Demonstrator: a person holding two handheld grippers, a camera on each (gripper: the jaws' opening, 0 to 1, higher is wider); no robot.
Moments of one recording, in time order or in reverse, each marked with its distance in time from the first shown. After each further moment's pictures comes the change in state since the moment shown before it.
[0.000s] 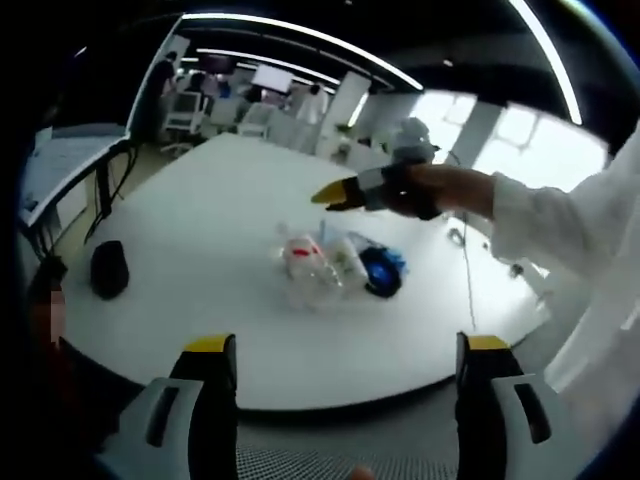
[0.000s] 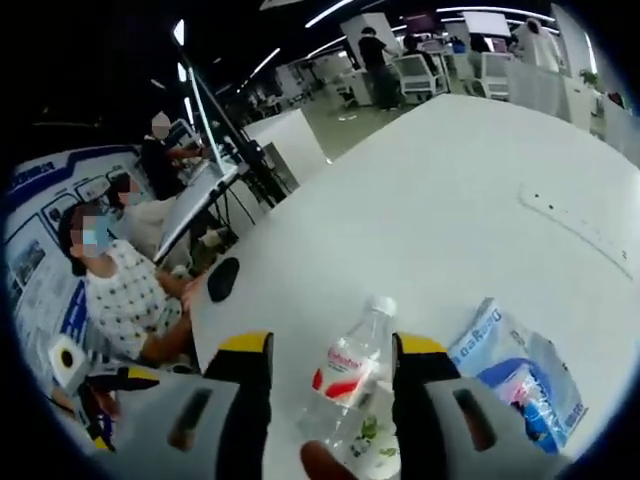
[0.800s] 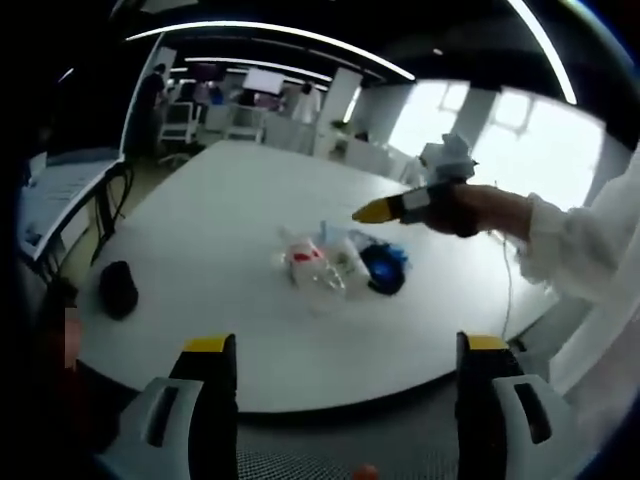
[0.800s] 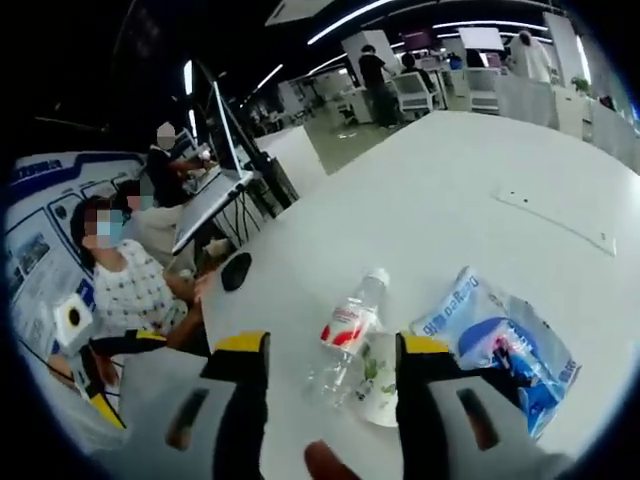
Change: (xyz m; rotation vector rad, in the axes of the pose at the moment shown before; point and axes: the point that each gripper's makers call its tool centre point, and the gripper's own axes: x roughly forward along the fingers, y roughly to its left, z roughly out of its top) left arm -0.005 -0.003 0.007 0.078 0.028 0.028; right arm -0.055 0.013 -0.028 -0.008 -0.099 0.012
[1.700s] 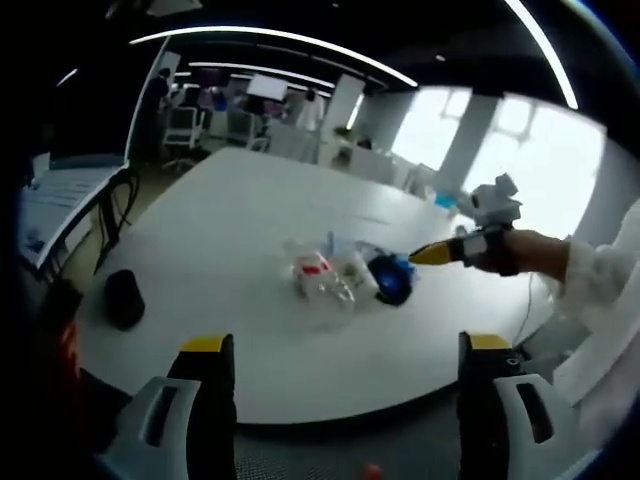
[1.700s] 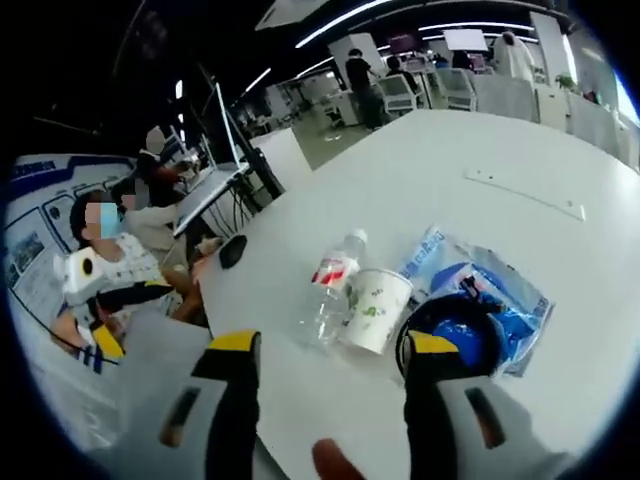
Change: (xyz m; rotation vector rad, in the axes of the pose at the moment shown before) left arm -0.001 0.010 0.013 -0.003 -0.036 0.013; right arm -0.059 -0.007 -0.056 0.007 -0.007 -0.070
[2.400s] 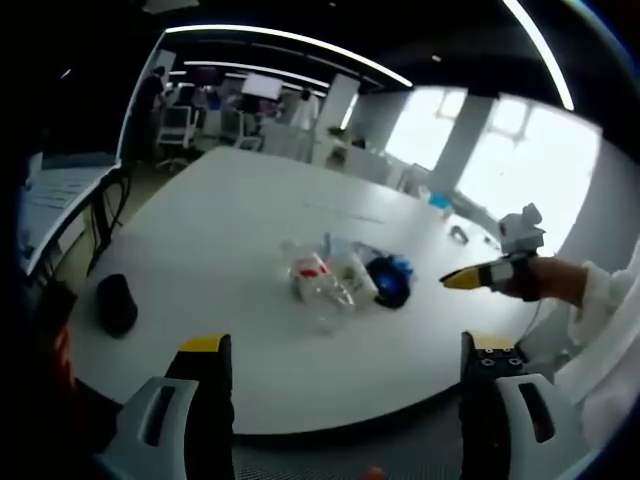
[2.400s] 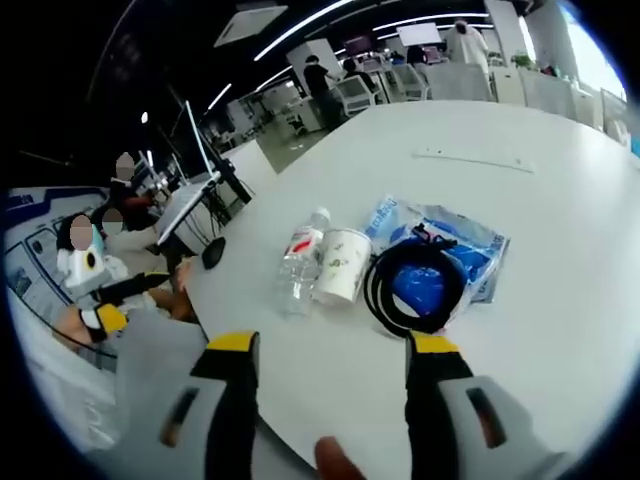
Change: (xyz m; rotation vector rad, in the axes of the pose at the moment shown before) left arm 0.013 0.003 0.006 -0.002 0.003 -0.033; right arm -0.042 -0.016 -0.045 0.134 -0.034 -0.111
